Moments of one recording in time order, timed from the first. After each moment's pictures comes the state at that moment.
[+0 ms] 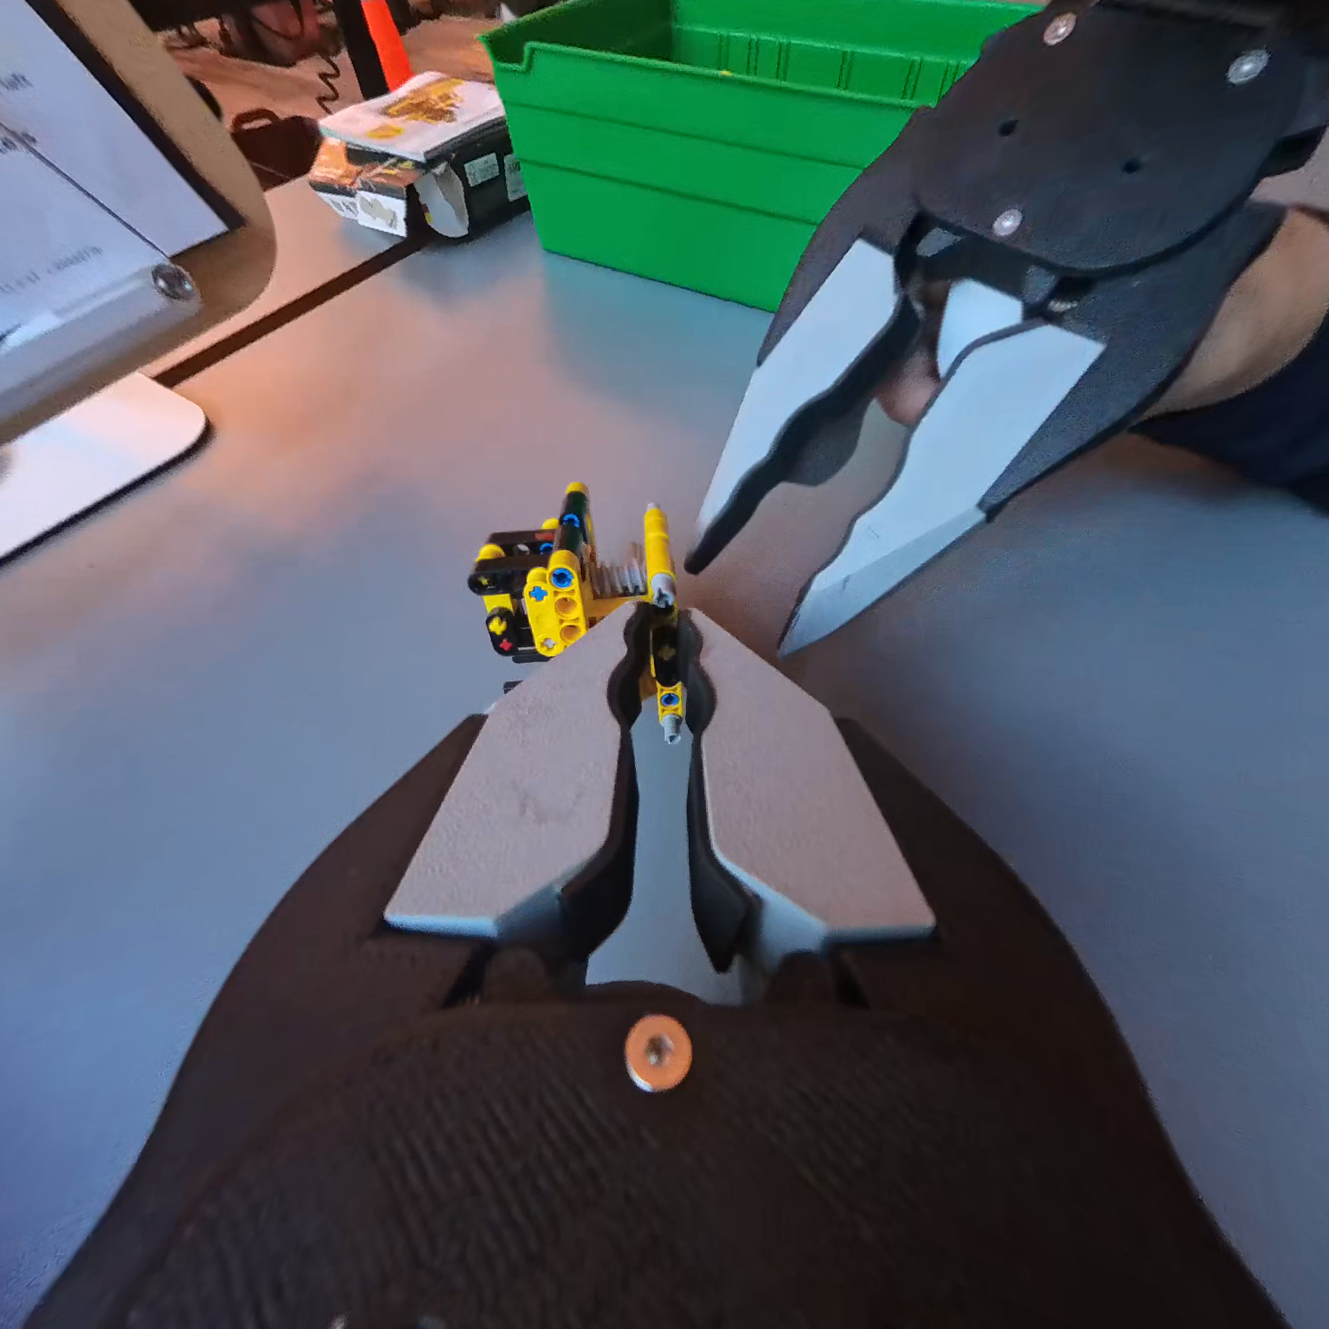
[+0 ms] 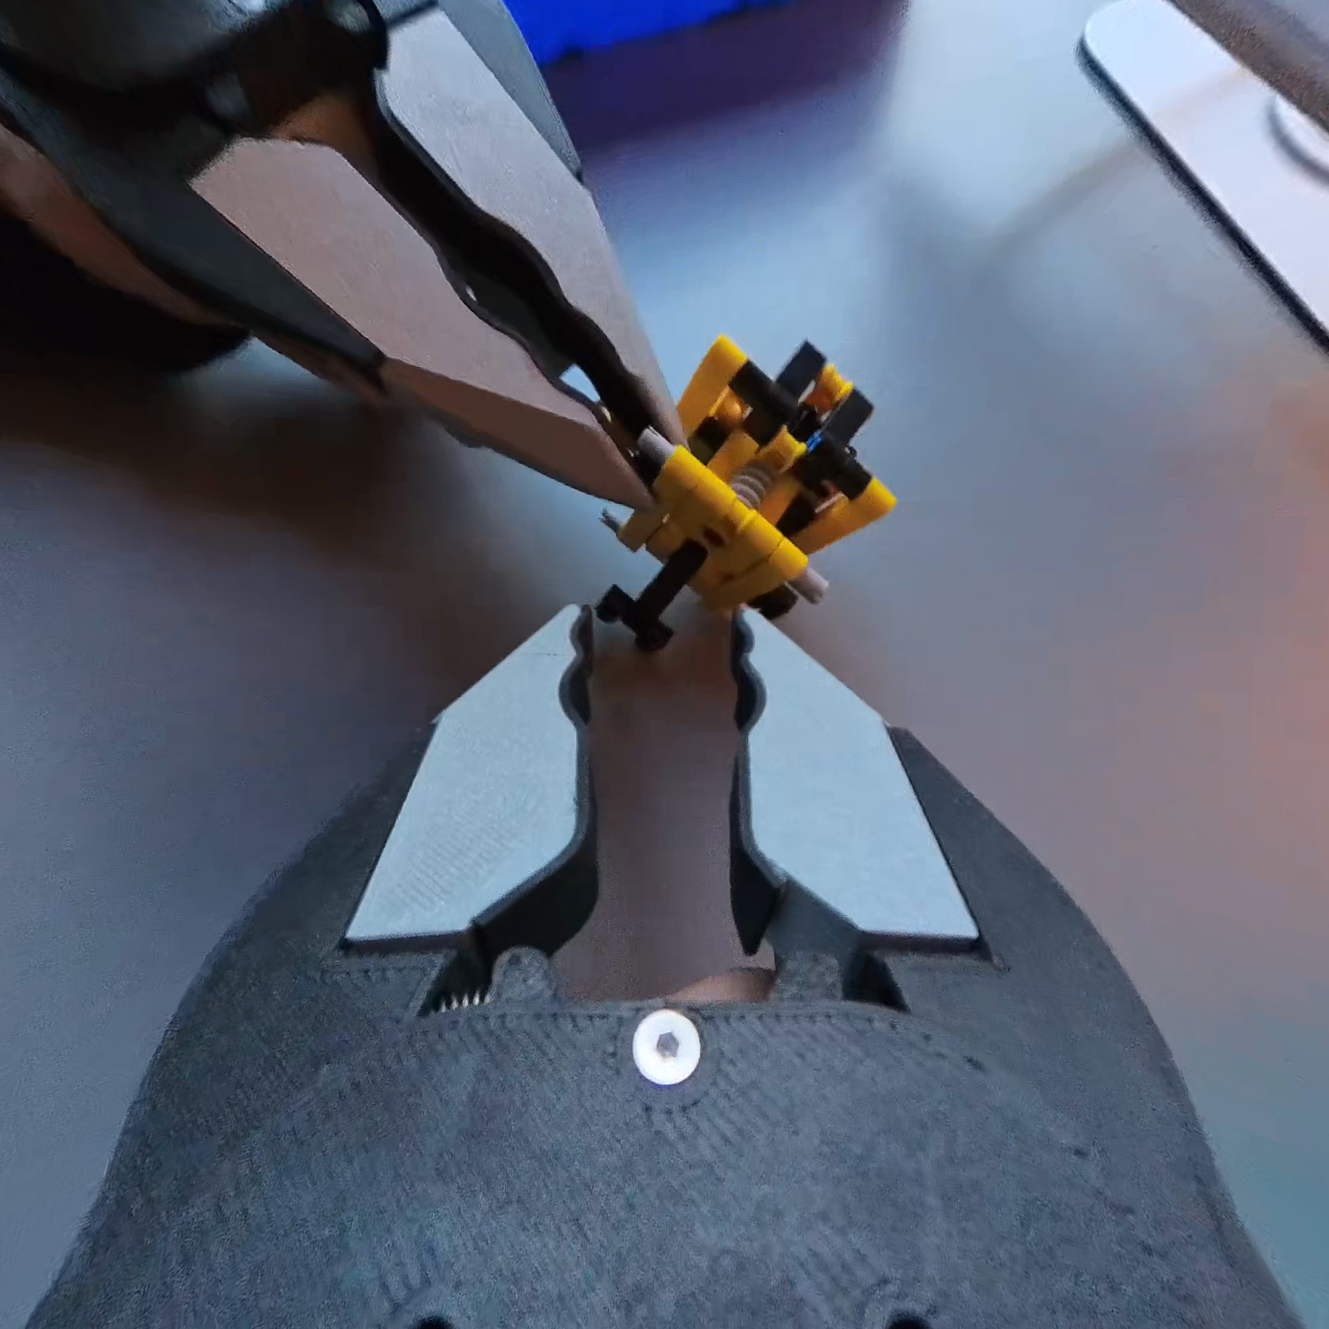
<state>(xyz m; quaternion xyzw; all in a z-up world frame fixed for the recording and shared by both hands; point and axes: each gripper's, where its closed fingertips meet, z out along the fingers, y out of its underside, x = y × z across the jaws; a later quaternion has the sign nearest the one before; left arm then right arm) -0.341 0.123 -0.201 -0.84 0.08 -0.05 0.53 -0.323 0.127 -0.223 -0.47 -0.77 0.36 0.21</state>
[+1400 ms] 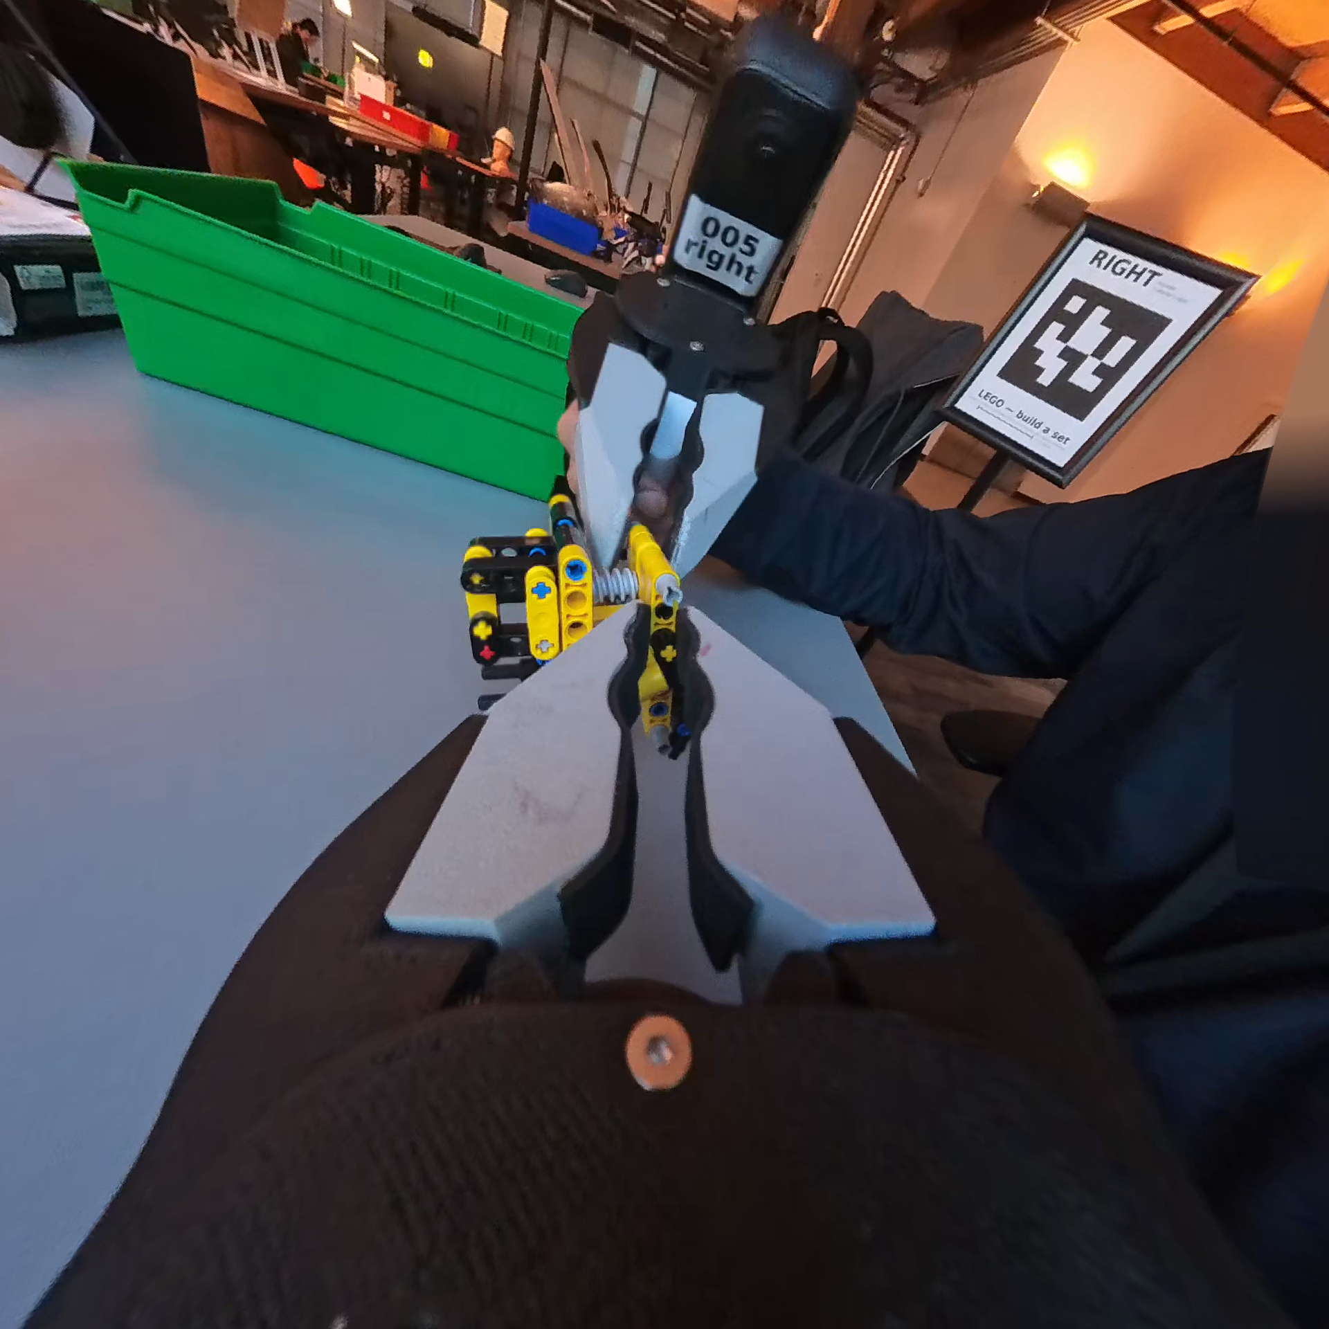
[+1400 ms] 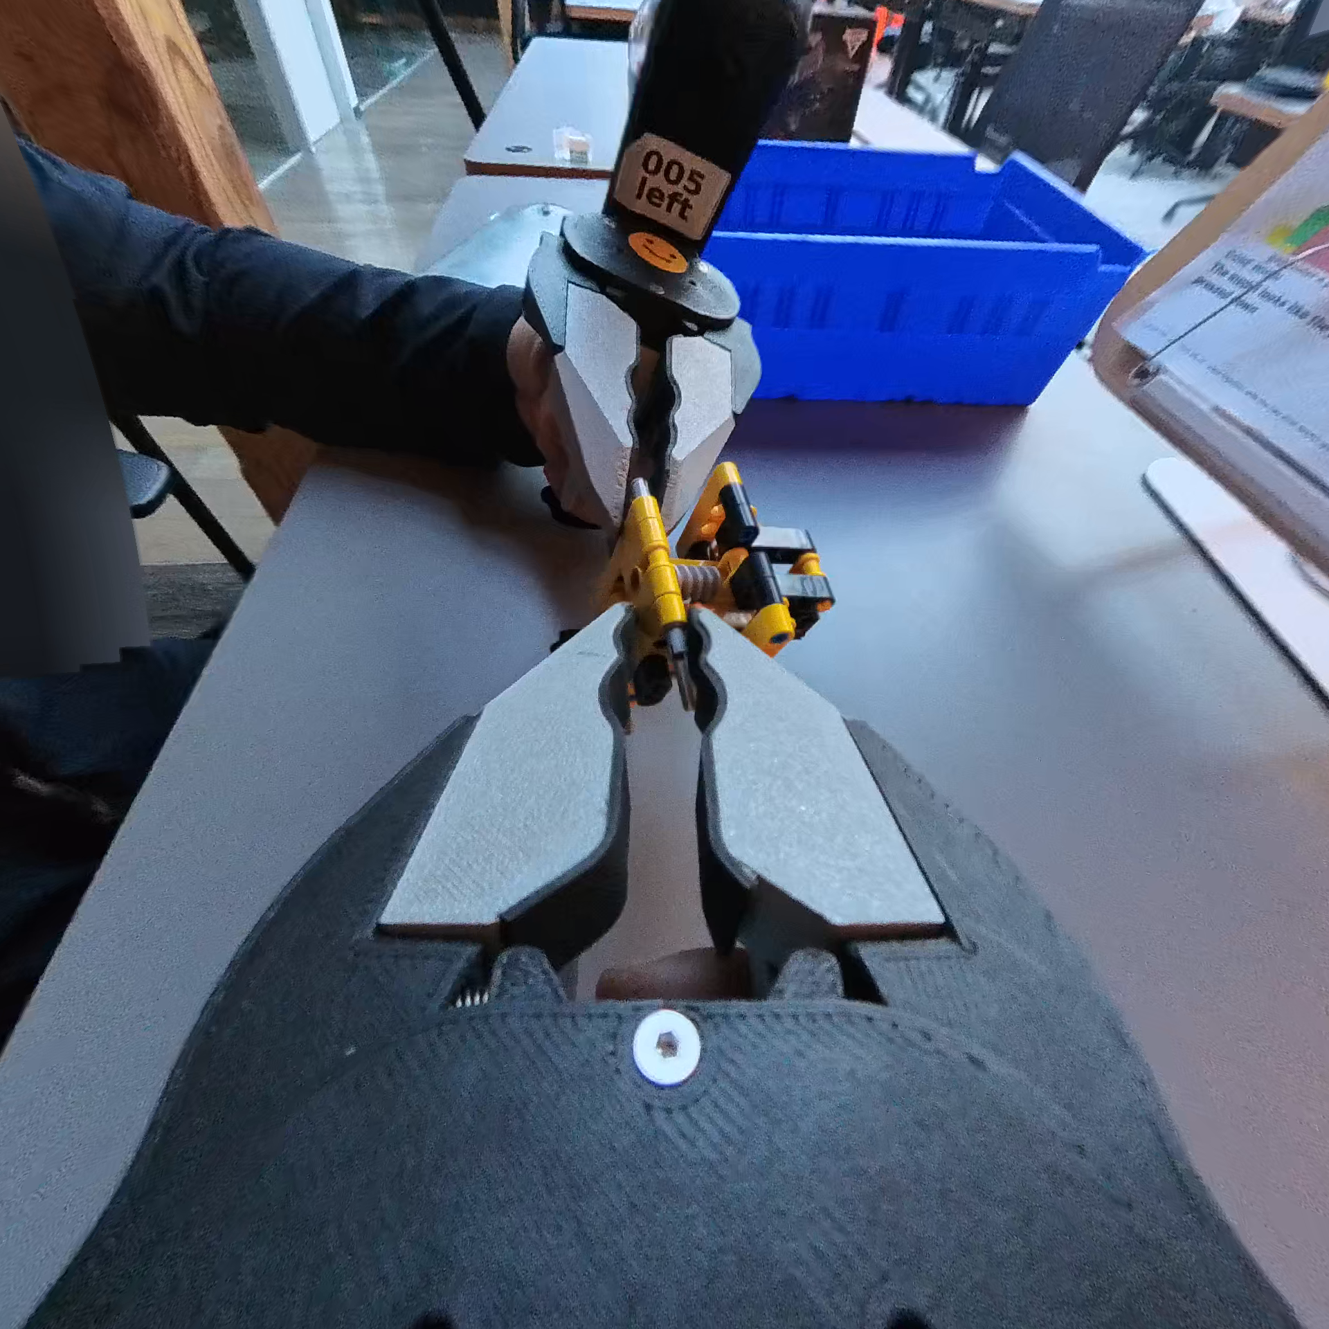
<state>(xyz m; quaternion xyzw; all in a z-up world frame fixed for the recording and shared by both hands) -0.297 0.081 -0.150 -0.72 0.15 -0.36 0.58 -0.294 0.095 -0.158 -0.30 -0.76 0.53 0.22</state>
